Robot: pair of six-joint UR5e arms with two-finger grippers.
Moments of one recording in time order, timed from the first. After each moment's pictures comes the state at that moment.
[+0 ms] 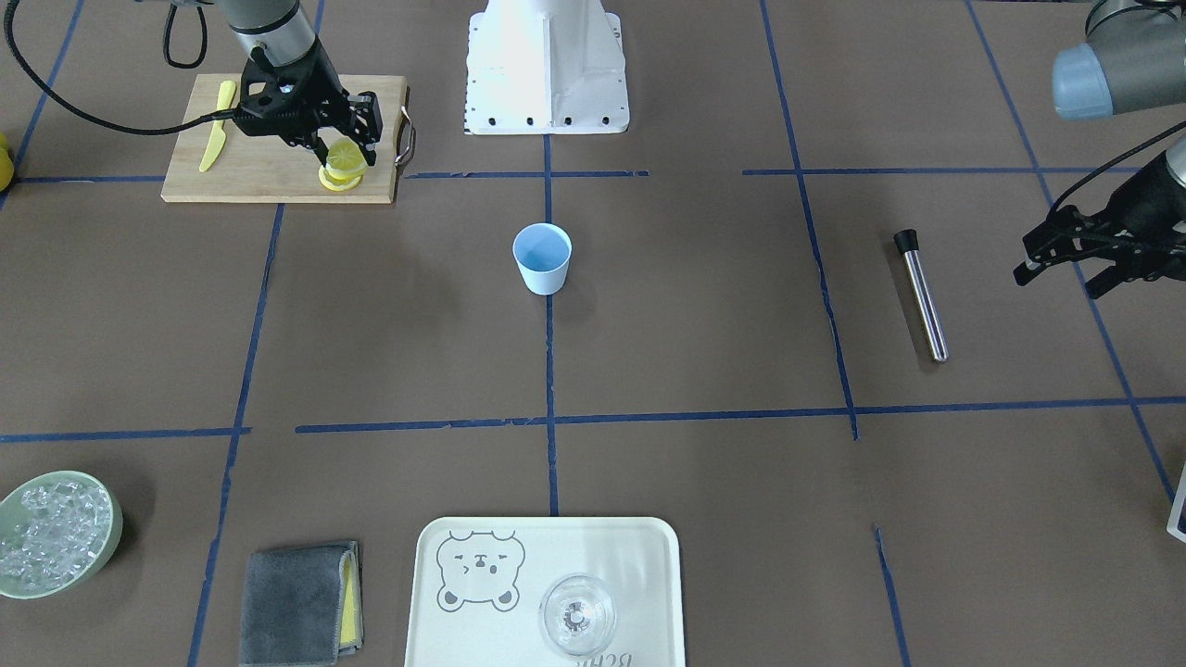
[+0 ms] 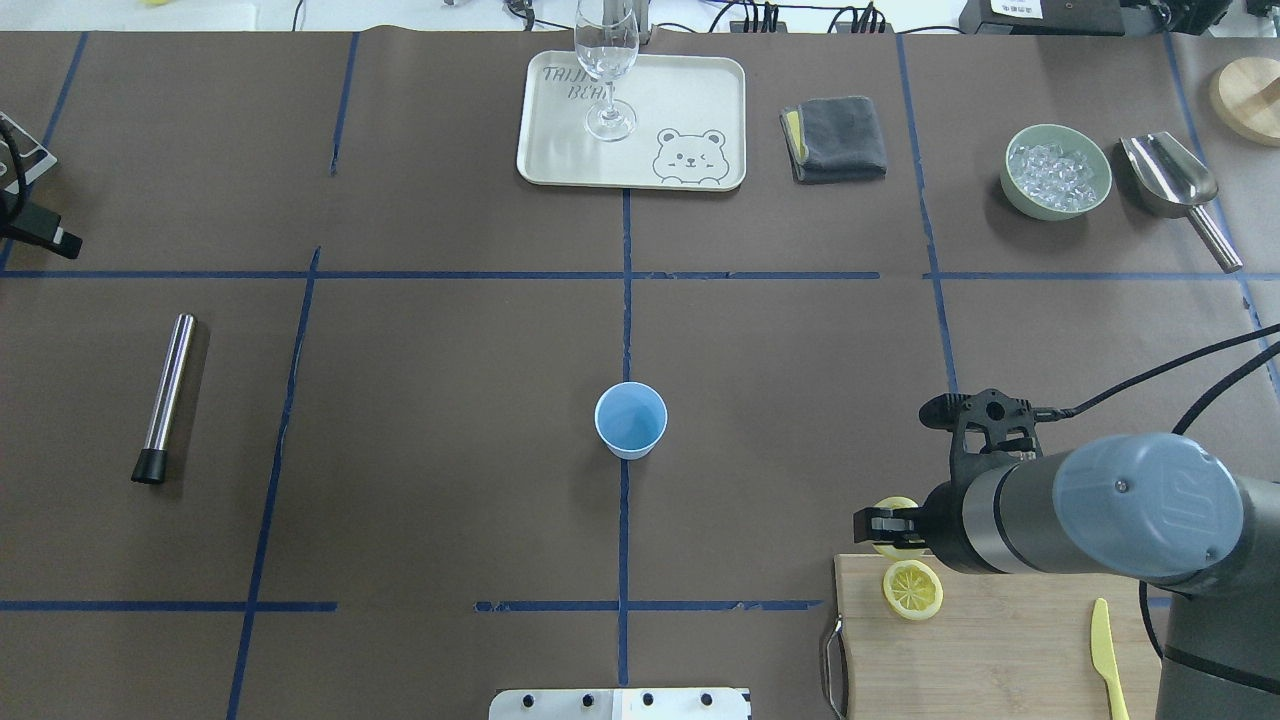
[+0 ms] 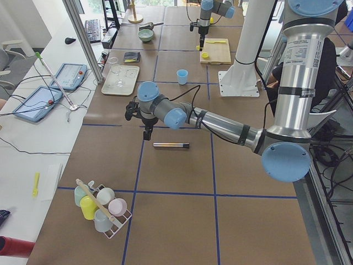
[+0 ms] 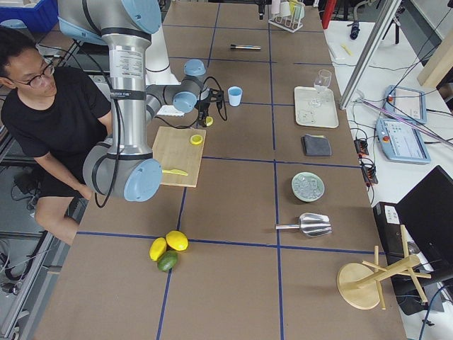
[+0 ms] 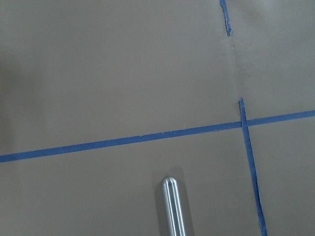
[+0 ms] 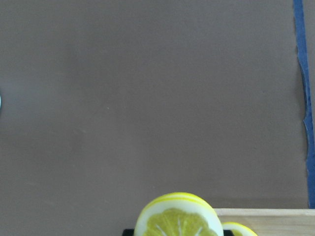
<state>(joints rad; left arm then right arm) -1.23 -1.64 -1.79 -1.85 -2.37 -0.50 0.38 -1.54 2.24 -1.39 1.79 1.41</state>
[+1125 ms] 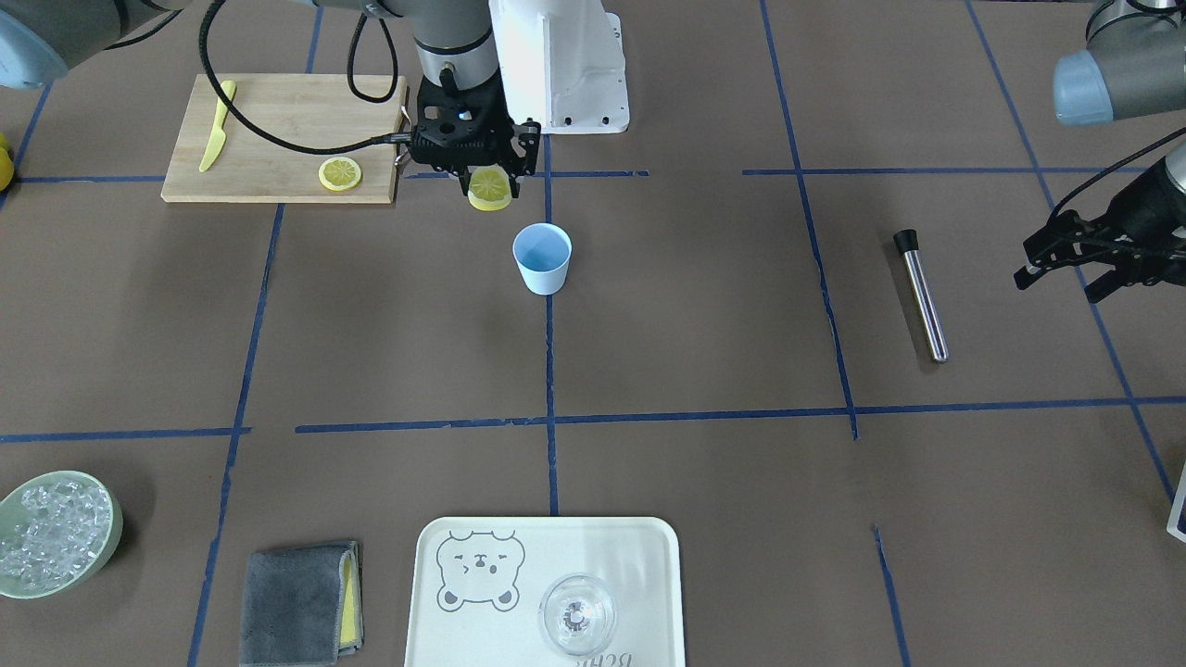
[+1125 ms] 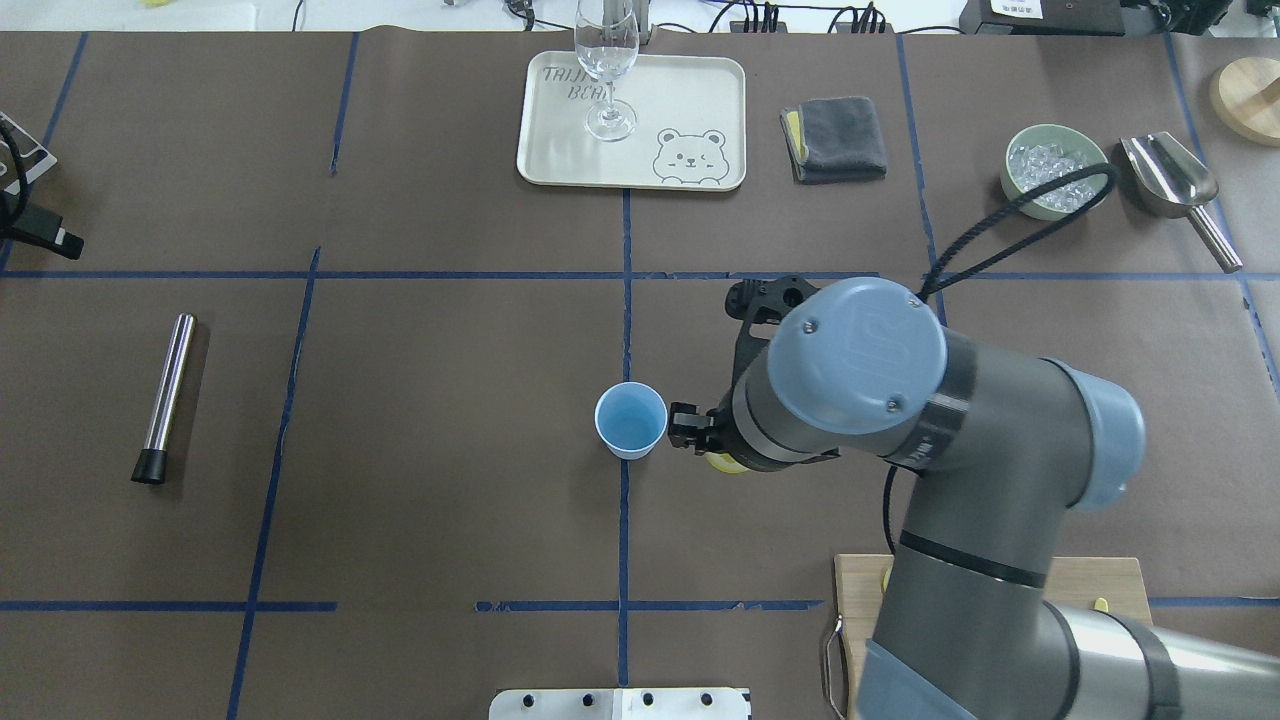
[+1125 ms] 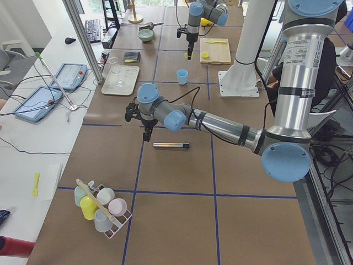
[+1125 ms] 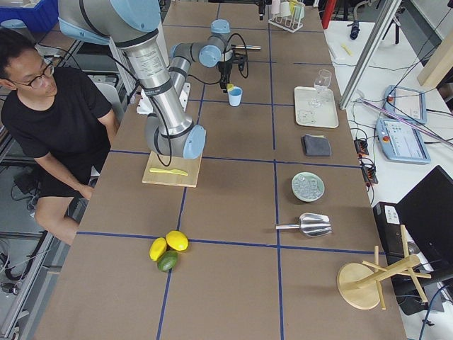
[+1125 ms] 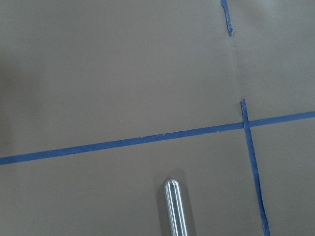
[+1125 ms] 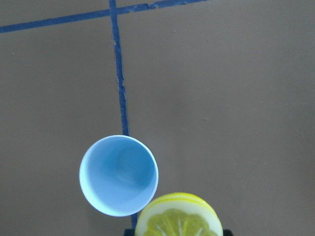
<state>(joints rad) -1.23 -1.64 -1.76 -1.88 -2.37 -0.50 0.42 -0.88 1.92 -1.80 1.79 1.41</state>
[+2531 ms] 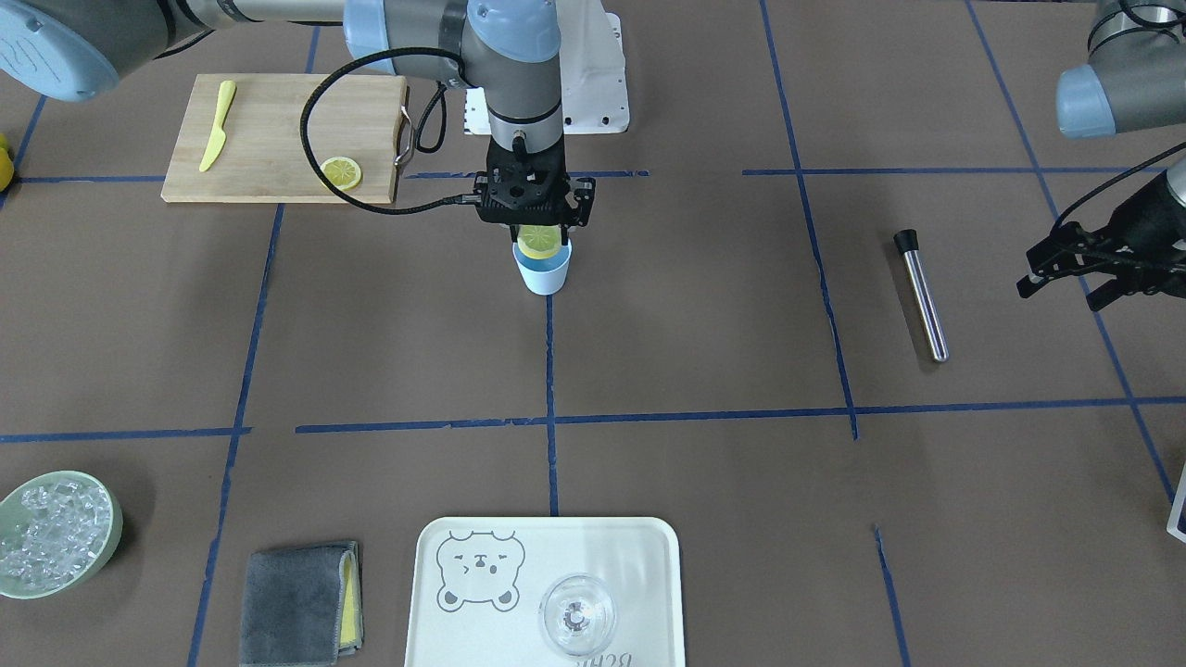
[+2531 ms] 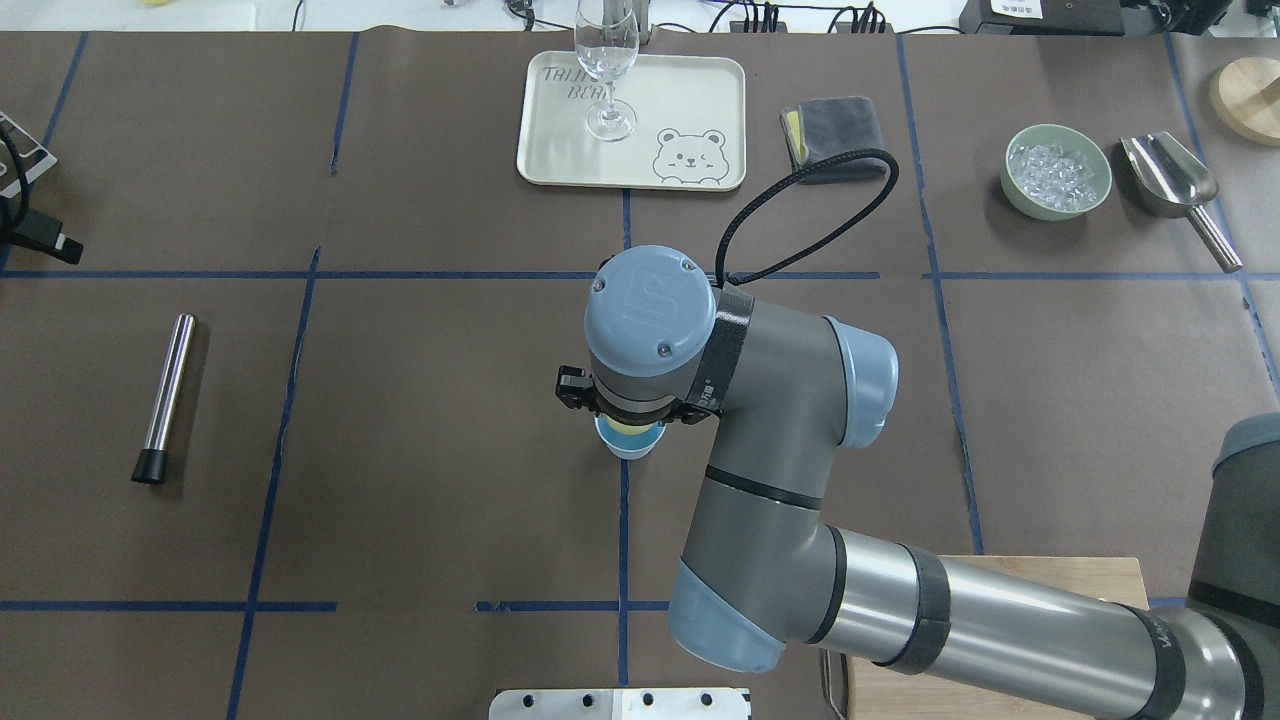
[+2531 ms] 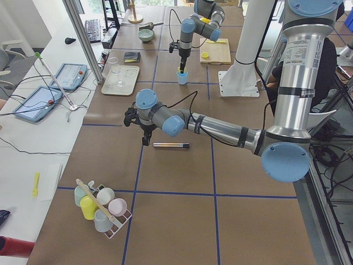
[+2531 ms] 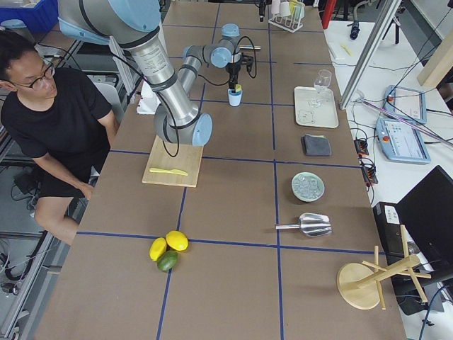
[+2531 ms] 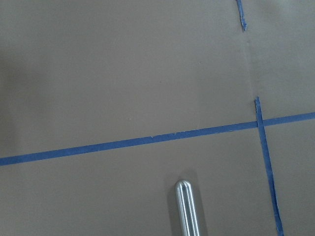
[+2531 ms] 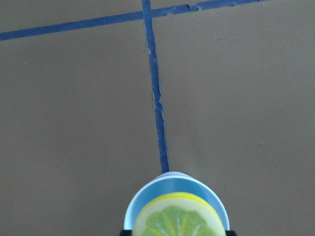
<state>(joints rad) -1.23 -1.65 -1.72 -1.92 -2.37 -0.50 0.42 -0.78 1.70 -1.69 1.79 1.41</state>
